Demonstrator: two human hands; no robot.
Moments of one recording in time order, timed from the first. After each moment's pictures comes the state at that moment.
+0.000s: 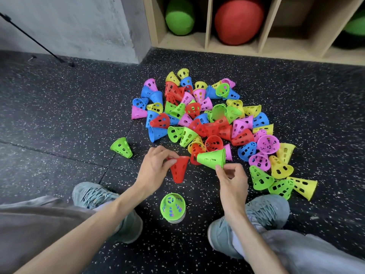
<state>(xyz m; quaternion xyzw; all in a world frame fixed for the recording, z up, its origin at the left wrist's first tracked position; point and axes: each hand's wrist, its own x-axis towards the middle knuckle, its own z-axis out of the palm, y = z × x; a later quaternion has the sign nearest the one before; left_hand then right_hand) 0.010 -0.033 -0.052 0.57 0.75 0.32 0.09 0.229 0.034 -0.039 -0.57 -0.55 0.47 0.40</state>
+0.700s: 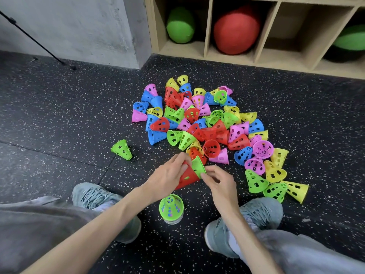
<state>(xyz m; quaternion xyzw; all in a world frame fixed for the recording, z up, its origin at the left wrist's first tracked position) 0.047 -0.037 -0.019 0.62 0.70 0.26 0.24 0.231 0.026 -0.025 -0.45 -0.66 0.52 0.30</state>
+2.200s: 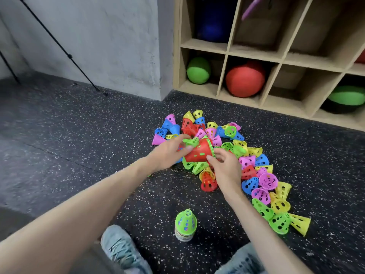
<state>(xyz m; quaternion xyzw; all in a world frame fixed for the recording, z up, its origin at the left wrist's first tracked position) -0.031 -0.035 0.097 0.58 0.74 0.28 0.18 0.165 0.031 0.090 -0.44 -0.73 0.39 0.35</state>
